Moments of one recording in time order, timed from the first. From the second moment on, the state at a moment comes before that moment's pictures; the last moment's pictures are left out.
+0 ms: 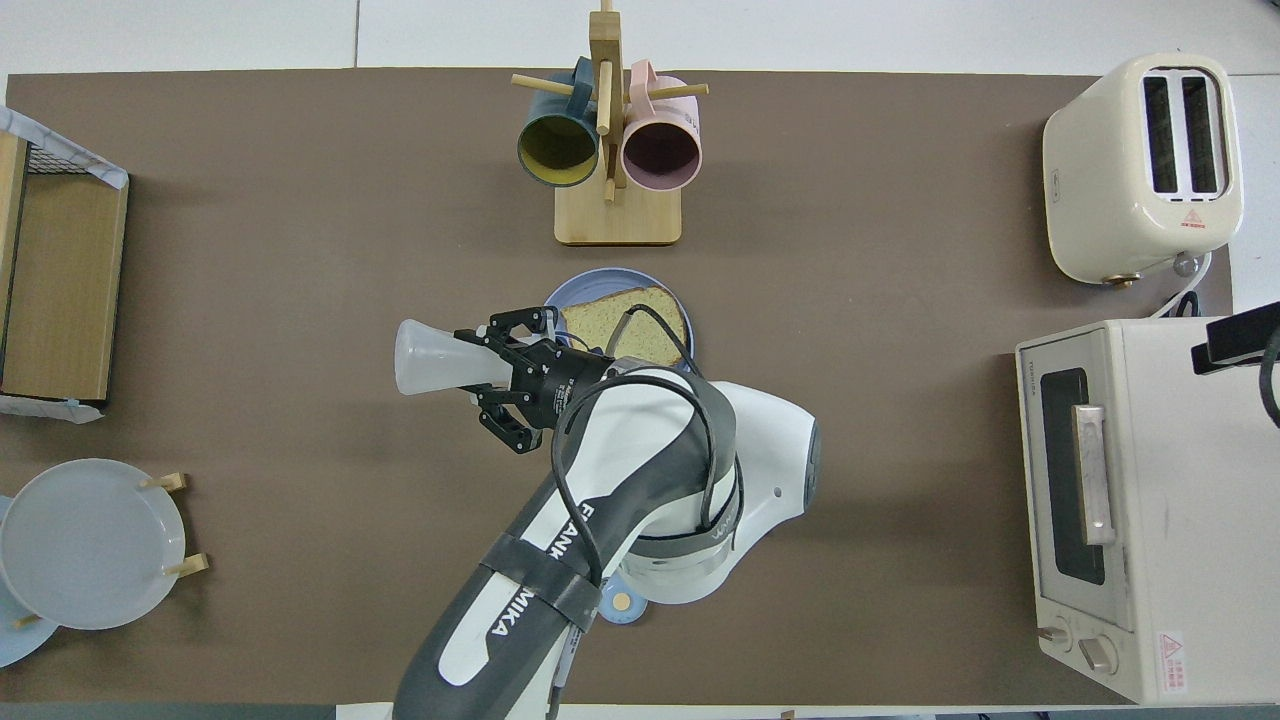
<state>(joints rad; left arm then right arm) -1.21 0.46 0.34 -1.65 0.85 1.43 0.58 -0.06 -0.06 -0.05 -1.59 -0.01 1.41 -0.04</state>
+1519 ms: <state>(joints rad) -1.15 0.67 0.34 -1.57 1.16 1.43 0.58 -0.02 -0.05 -0.05 -1.60 -0.01 1.45 -0.04</state>
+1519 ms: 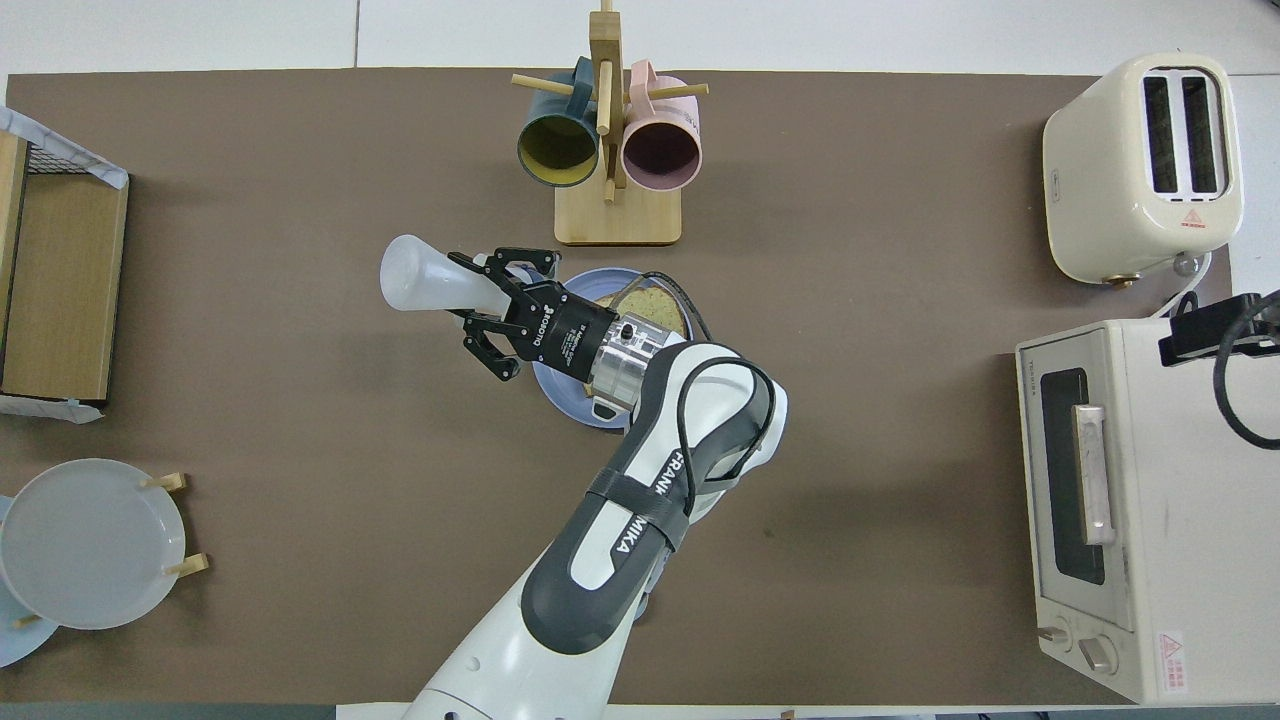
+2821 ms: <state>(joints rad) -1.15 0.72 0.34 -1.57 1.15 1.47 0.58 -0.02 -0.05 -0.05 -1.60 -0.01 1.45 -0.04</state>
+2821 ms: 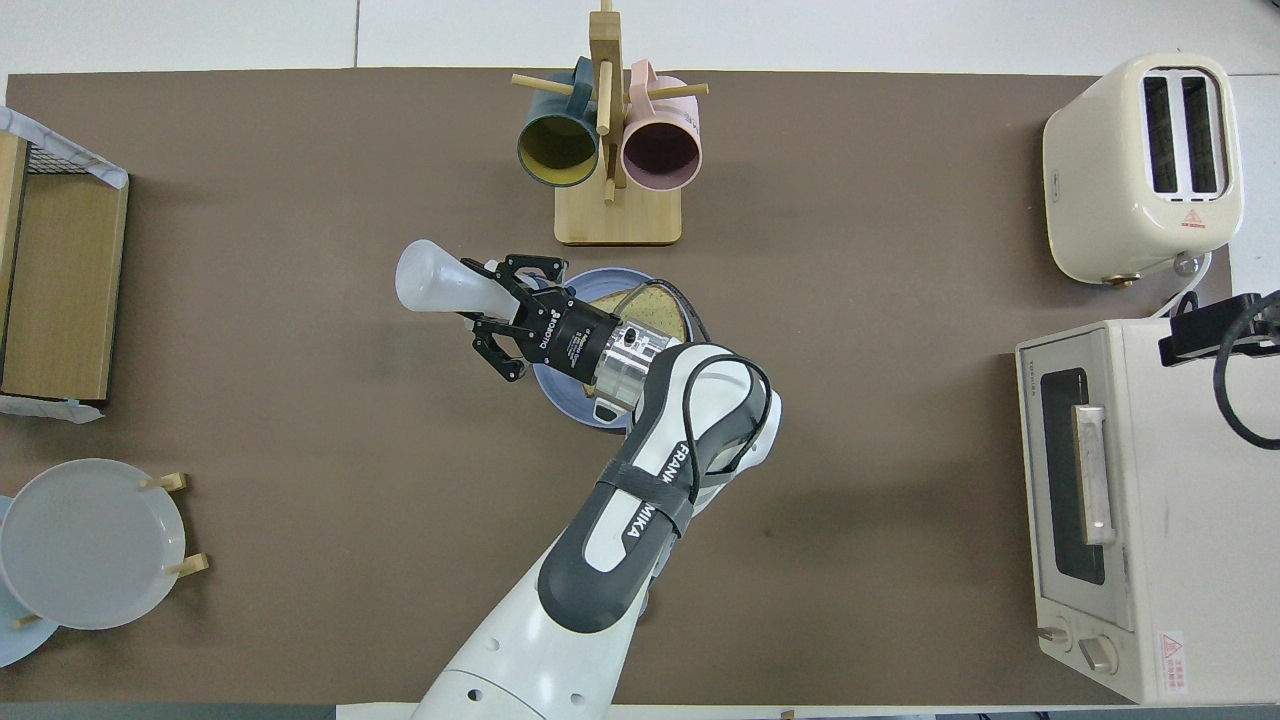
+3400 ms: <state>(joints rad) -1.26 0.72 0.34 -1.56 1.09 1.45 0.58 -0.02 -0.05 -0.05 -1.60 -0.01 1.45 -0.04</state>
